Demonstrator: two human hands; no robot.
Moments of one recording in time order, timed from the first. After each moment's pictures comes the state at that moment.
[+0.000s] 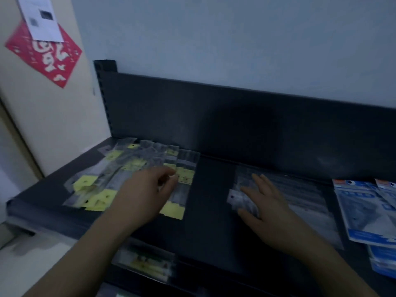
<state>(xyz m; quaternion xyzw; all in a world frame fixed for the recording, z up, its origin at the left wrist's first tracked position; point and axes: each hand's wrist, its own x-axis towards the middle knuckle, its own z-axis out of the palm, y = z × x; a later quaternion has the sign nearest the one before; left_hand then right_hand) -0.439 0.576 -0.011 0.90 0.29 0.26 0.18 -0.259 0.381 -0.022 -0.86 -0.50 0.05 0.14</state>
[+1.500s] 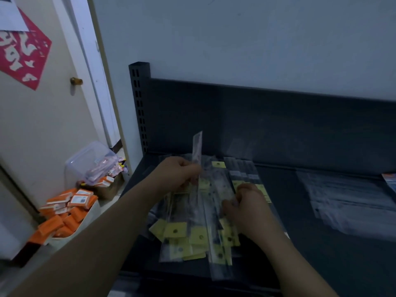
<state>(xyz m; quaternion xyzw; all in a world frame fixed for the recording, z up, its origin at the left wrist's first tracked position) -0.442 0.794 -0.010 0.79 0.24 0.09 0.56 -0.372 0.605 -0.045 -0.90 -0.29 0.03 0.31</state>
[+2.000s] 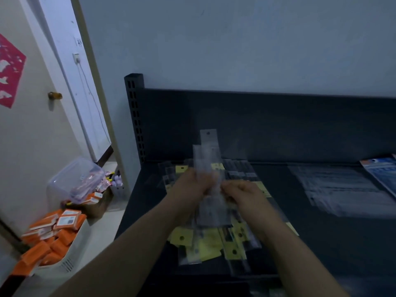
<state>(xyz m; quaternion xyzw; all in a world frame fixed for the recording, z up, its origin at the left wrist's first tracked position) -0.467 0.752 -0.004 0.70 0.14 0.09 0.69 -0.409 0.622 -0.016 -0.73 -0.19 0.19 0.62</state>
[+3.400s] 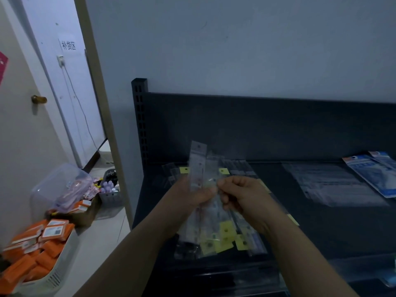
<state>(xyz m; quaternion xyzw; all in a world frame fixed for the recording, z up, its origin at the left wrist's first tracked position) -0.513 0.783 -0.006 0.74 0.04 0.06 0.67 -0.436 0.636 0.001 -0.67 -0.17 0.24 0.69</state>
